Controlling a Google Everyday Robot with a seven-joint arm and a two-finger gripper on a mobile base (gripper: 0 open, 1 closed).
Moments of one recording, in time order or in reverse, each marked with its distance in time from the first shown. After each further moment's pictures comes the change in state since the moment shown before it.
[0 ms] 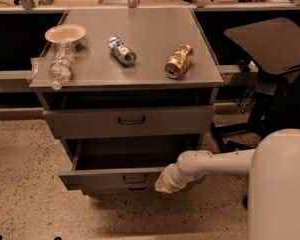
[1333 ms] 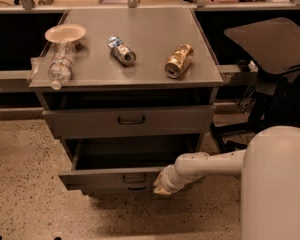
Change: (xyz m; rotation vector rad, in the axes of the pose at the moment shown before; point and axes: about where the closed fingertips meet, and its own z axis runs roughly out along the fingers) arm 0.002 -0.004 0.011 0.029 0.003 0.000
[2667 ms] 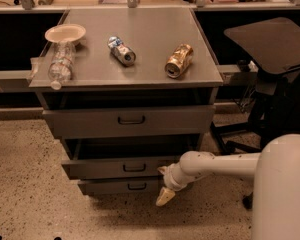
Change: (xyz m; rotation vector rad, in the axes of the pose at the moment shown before) arm 0.002 -0.002 -0.004 -0.017 -0.040 0.006
